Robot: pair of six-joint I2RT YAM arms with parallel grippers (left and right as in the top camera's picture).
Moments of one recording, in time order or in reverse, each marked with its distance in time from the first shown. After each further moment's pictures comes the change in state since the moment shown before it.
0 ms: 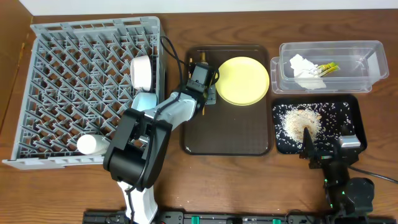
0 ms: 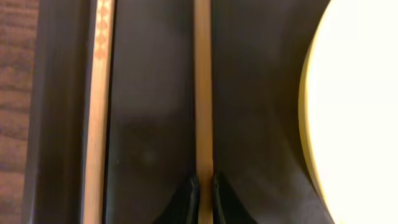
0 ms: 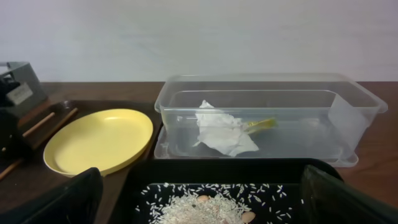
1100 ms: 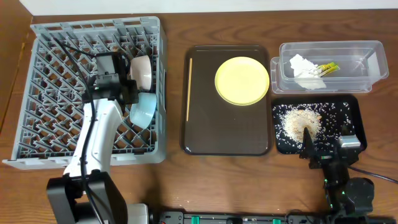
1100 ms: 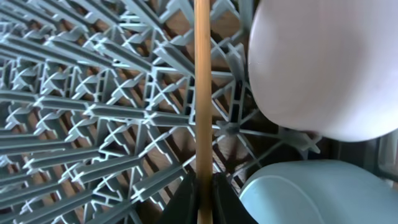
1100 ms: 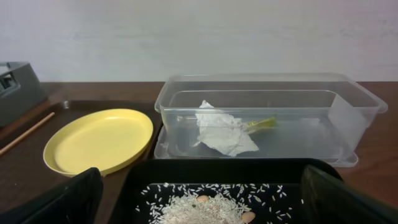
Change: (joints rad) left arm 0.527 -0.418 0.013 -0.431 -0.118 0.436; right arm 0.000 0.000 0.000 0.000 0.000 0.000
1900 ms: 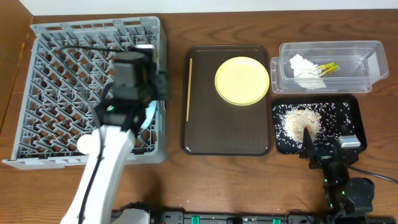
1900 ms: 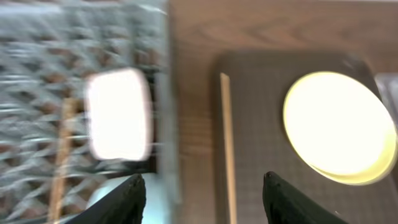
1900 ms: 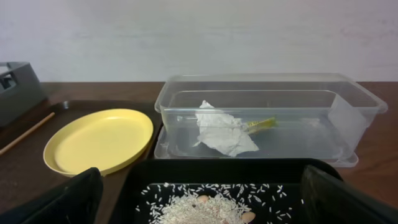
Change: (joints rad) left arm -0.270 -0.217 0.008 0.031 0.253 -0.167; right arm 0.000 0.000 0.000 0.000 0.000 0.000
